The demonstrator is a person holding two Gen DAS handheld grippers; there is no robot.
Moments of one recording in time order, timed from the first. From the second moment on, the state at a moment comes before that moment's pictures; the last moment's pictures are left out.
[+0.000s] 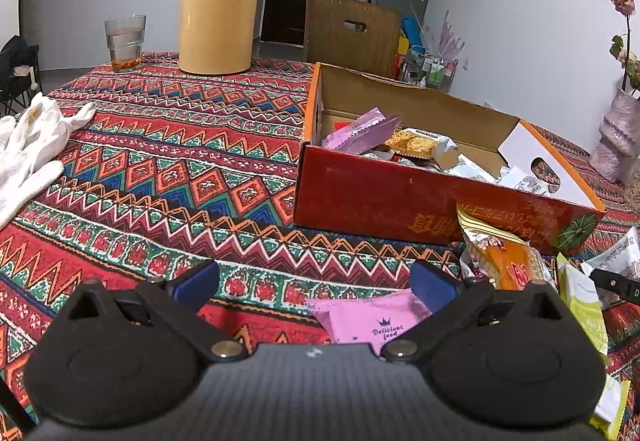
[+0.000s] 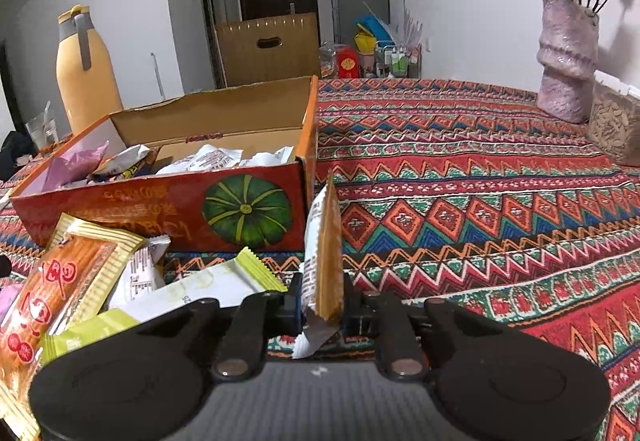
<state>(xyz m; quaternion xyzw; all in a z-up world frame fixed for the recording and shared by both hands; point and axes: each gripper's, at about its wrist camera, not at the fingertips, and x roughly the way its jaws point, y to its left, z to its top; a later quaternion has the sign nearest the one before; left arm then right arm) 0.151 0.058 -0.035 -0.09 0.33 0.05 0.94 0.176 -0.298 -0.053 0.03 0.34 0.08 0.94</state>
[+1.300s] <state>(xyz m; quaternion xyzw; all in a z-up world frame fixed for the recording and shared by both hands) 0.154 0.017 -0.047 -0.05 0.43 0.07 0.90 0.090 -0.301 -0.035 0.07 0.27 0.10 0.96</state>
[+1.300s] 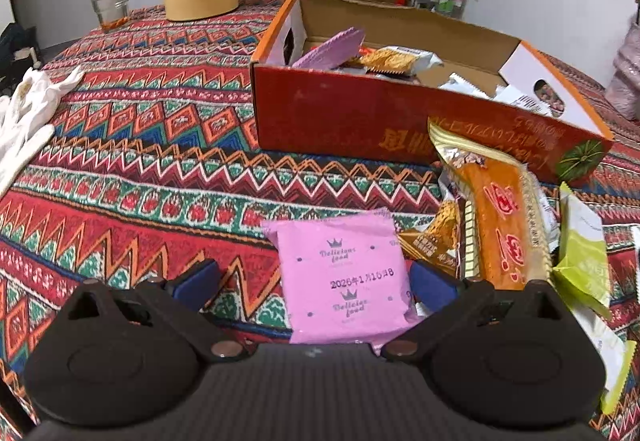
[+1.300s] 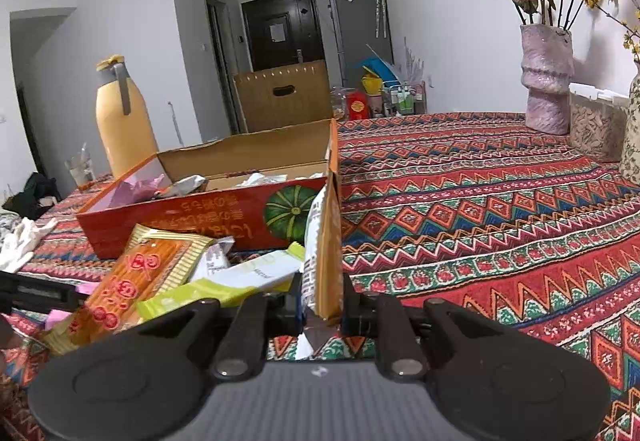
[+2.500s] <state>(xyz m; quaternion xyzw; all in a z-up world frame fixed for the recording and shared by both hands) 0.134 0.016 0.004 -0.03 0.34 0.06 0.94 0.081 -0.266 -0.007 0.04 0.23 0.15 0.96</state>
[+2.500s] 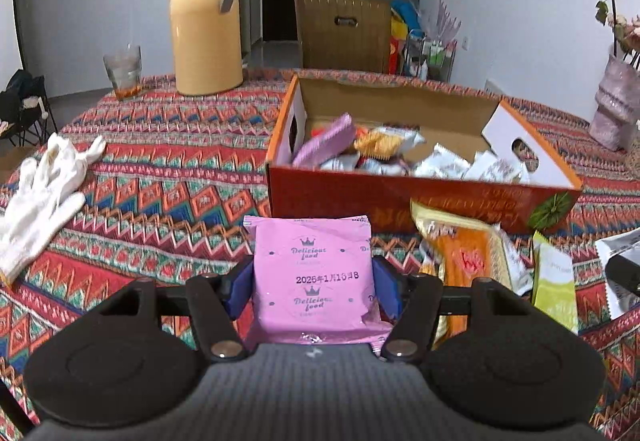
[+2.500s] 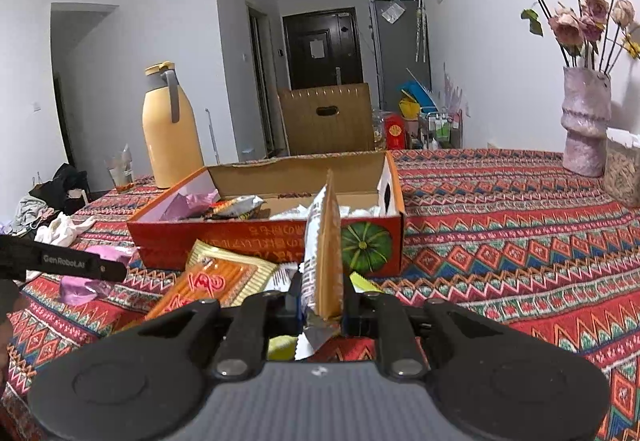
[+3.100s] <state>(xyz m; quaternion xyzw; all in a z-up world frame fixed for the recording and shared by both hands) 0.174 0.013 0.052 -0.03 0.29 0.05 0.95 0.137 -0.243 0.021 0.02 0.20 0.14 0.97</state>
